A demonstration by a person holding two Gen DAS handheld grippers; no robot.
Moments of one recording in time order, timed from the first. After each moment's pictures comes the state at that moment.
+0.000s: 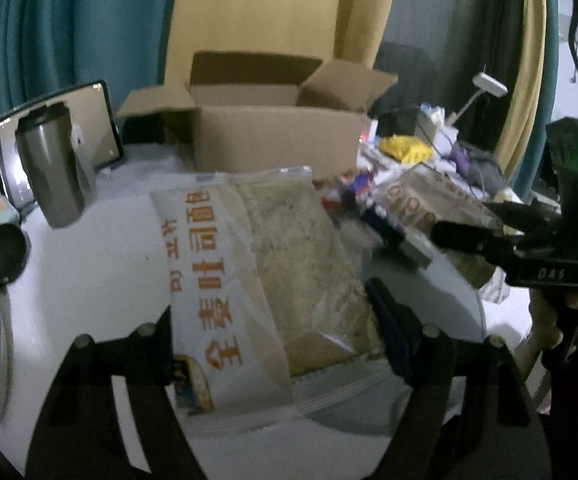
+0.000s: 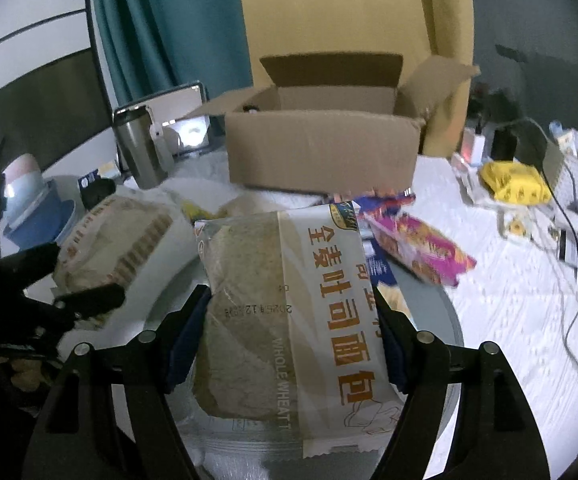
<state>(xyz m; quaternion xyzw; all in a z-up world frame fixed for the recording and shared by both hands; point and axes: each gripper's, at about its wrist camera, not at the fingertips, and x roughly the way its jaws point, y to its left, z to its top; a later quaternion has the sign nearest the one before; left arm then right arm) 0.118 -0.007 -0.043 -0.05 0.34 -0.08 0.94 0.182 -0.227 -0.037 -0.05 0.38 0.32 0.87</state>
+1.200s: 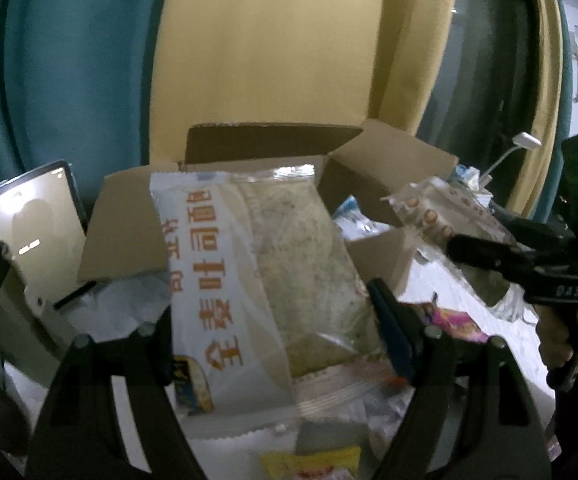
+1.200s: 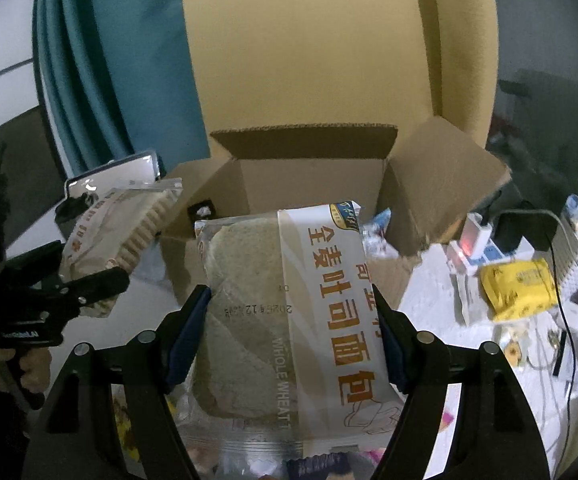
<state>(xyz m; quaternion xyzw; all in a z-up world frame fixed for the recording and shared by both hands) 0.300 0.034 0.007 -0.05 0.29 -0.09 0.95 0.333 -0.179 0.011 -0.04 0.34 0.29 0.90</state>
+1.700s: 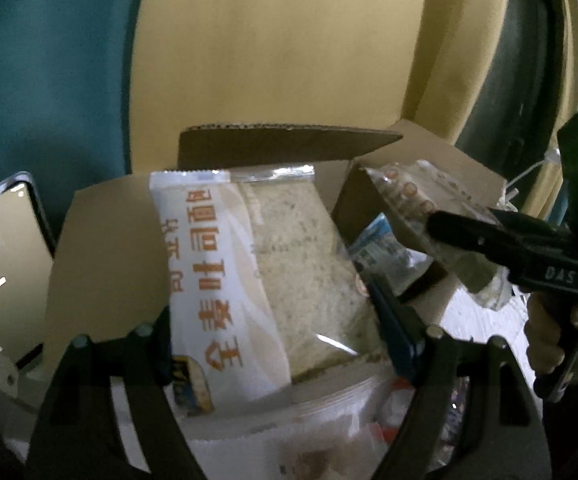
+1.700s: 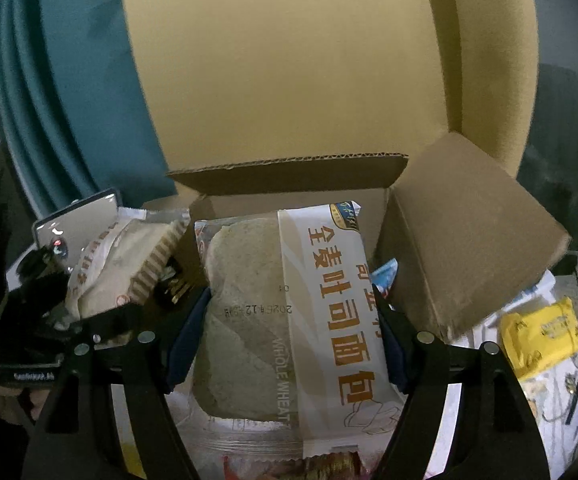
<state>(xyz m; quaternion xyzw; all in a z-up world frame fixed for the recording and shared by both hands) 0.397 0.052 -0.002 -0.06 0.33 -0.09 0.94 0.433 -0.145 0.005 -0.01 0.35 0.27 0.90</state>
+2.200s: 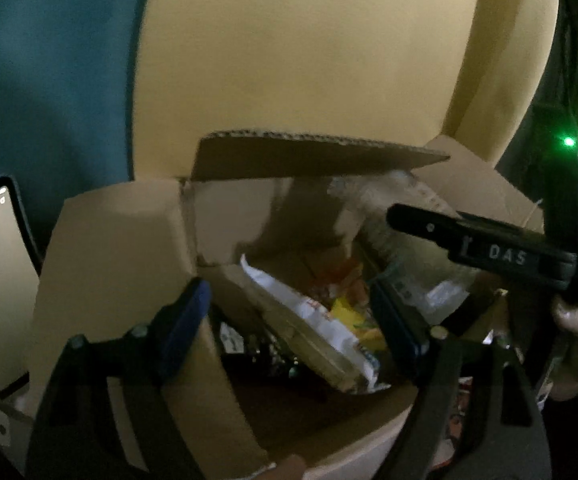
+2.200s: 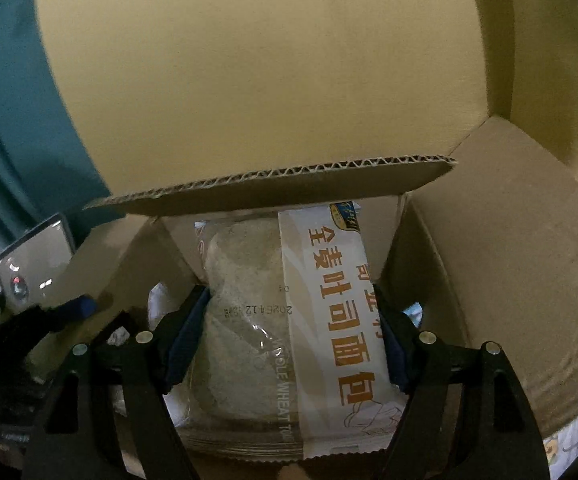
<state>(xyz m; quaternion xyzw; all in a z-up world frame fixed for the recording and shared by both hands) 0.441 0.076 -0.010 -0.08 0.33 -0.07 0.94 0.513 -0.107 -0.021 0.01 0.38 0.24 0.89</state>
